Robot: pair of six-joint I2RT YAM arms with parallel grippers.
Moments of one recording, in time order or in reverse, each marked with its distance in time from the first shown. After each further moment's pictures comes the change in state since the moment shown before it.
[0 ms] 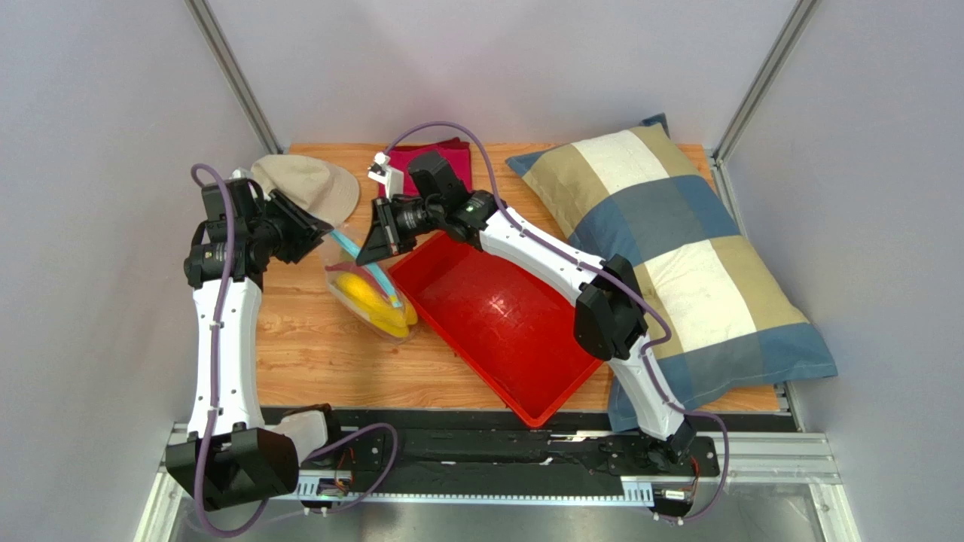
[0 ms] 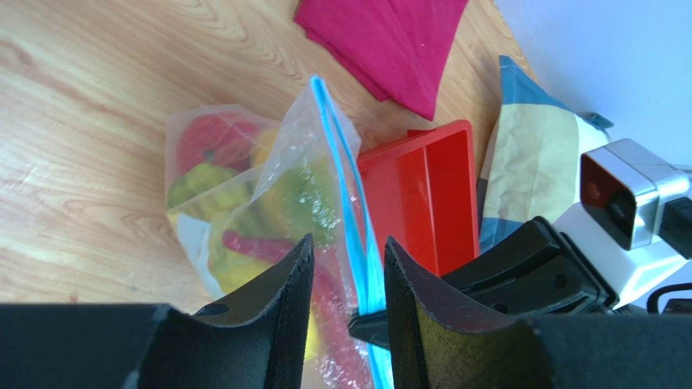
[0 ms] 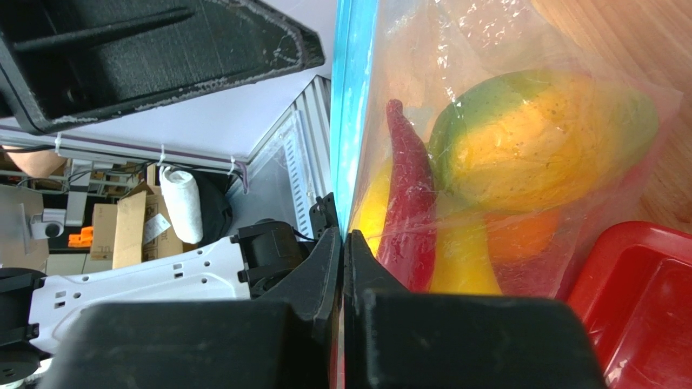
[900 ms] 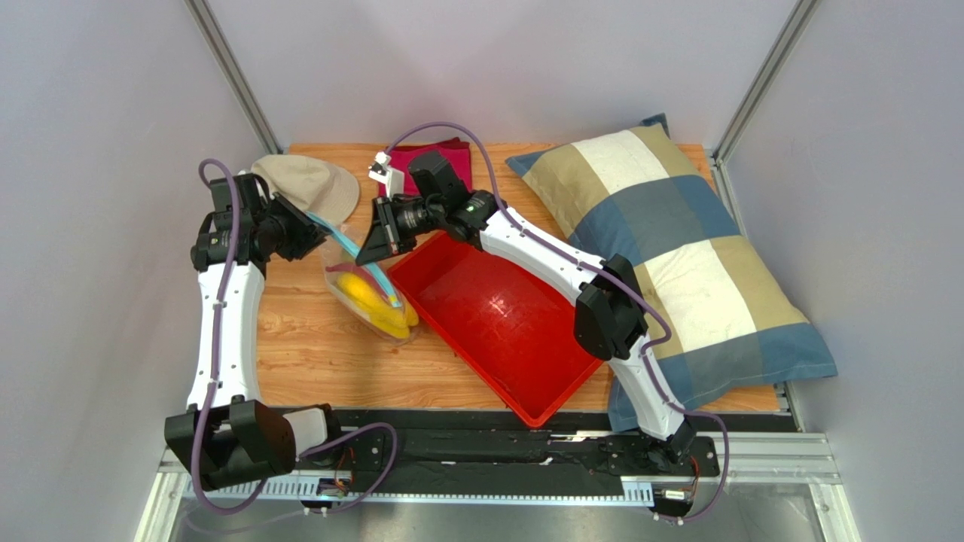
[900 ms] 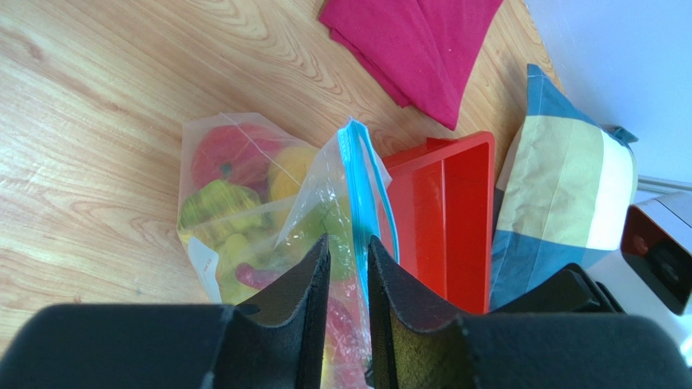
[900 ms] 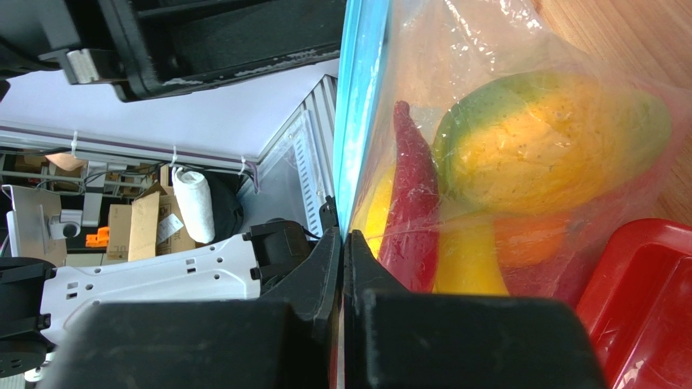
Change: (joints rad) left arm 0.000 0.079 -0.003 0.023 -0.021 -0.013; right arm 0.000 0.000 -0.003 0.013 -0.018 0.035
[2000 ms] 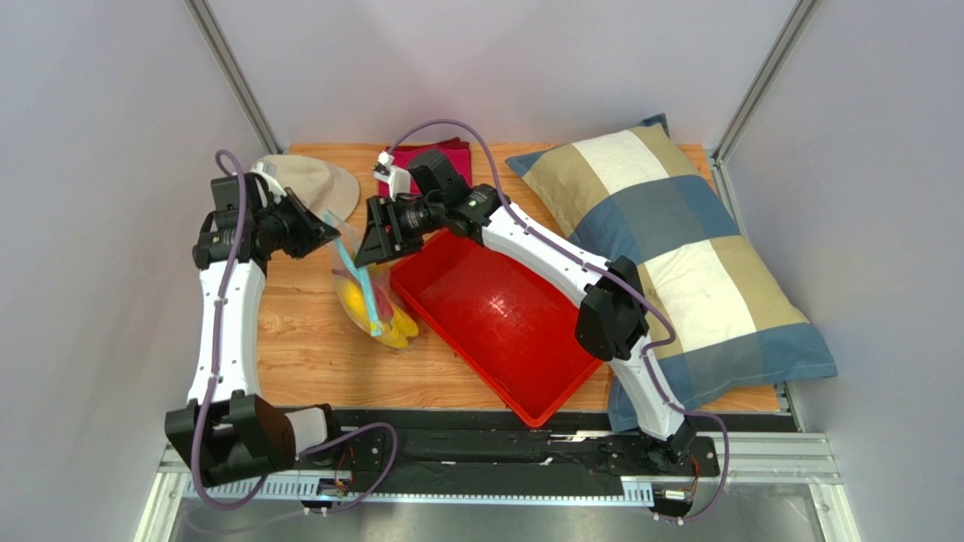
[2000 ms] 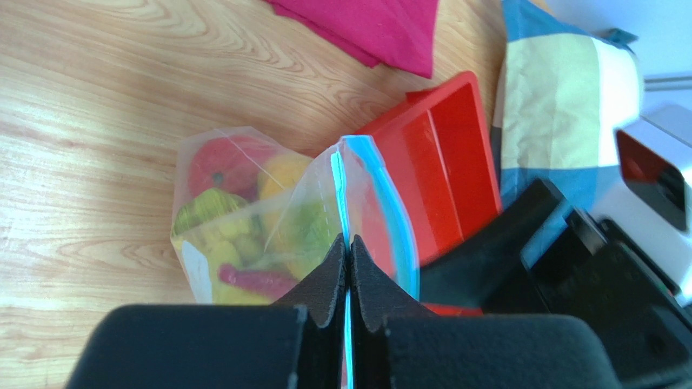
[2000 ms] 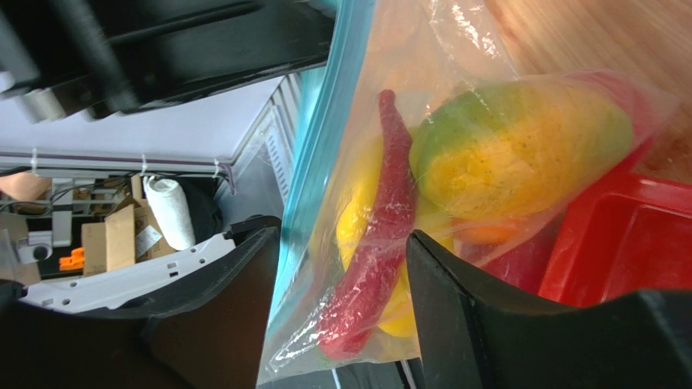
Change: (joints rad) left arm 0.000 0.039 -0.005 0.038 0.170 0.179; right arm 0.002 -0.003 0.056 -0.169 0.084 -0.050
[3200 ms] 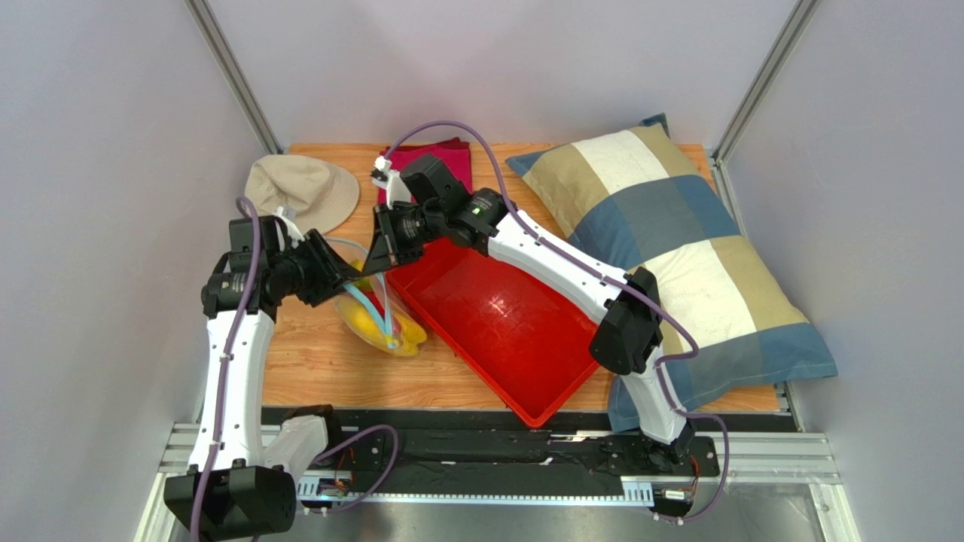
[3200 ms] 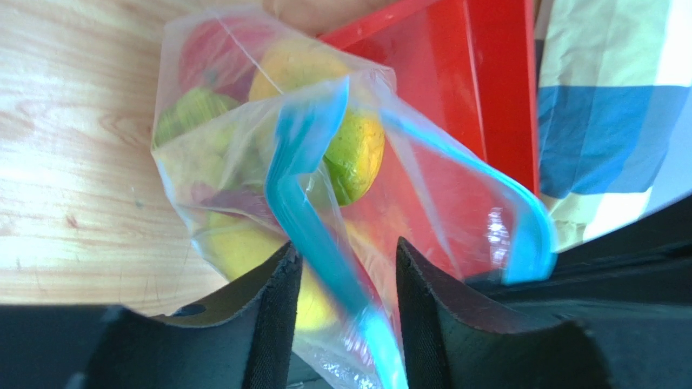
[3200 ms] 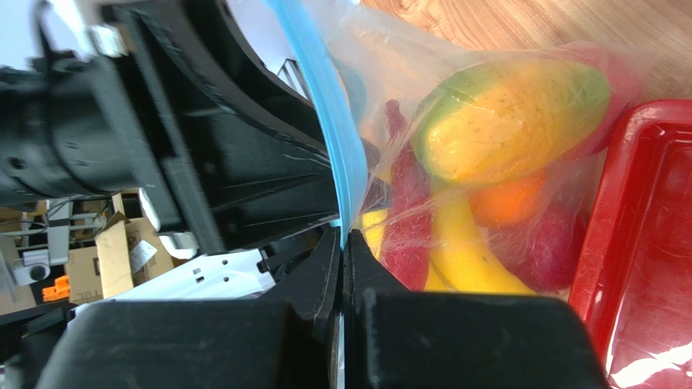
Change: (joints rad) left arm -0.086 -0.257 -0.171 -0.179 -0.033 -0.027; right arm 0.071 -0.123 -0.033 -0.126 0.152 0.033
